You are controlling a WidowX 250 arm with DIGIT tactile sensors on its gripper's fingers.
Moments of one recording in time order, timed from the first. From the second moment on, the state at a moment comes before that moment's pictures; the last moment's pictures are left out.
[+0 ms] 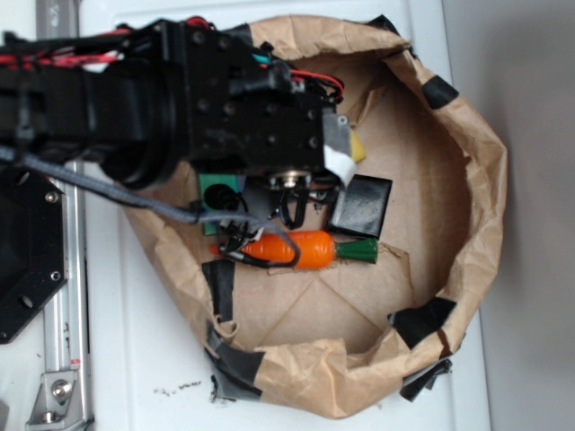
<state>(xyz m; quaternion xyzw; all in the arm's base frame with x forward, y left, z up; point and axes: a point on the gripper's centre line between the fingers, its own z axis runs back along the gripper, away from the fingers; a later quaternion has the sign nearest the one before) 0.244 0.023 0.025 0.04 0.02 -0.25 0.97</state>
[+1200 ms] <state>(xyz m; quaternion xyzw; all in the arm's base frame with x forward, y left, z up) 0.236 0.034 0.023 -0.03 0.04 -0.17 0.98</state>
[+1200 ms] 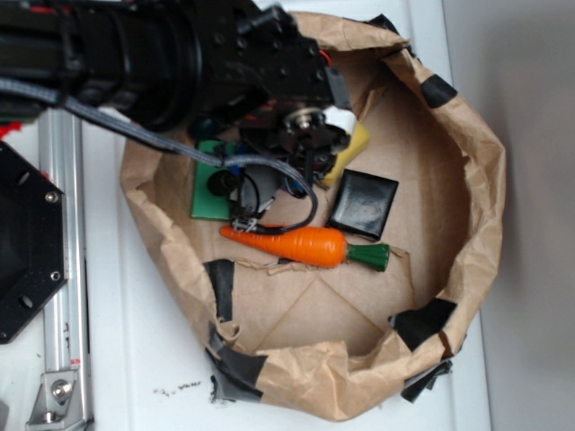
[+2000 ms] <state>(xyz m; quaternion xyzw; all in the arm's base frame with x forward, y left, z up) 0.254 -0.017 0.161 -0.09 0.01 -0.02 1.00</state>
